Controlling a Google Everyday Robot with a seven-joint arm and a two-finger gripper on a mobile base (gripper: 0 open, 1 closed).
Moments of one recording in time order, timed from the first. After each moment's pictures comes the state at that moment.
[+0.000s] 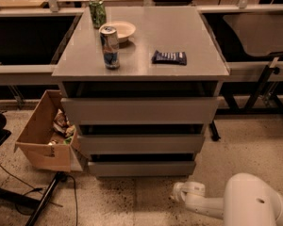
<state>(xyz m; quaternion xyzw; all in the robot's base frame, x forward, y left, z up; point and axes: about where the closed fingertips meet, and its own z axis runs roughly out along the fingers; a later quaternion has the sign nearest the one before) 0.600 -0.187 0.105 -0.64 0.71 -0.08 0.27</state>
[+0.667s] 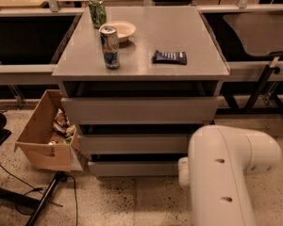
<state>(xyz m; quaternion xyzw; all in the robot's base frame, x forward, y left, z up) 0.597 -0.246 0.217 -0.71 0.67 -0.18 0.05</state>
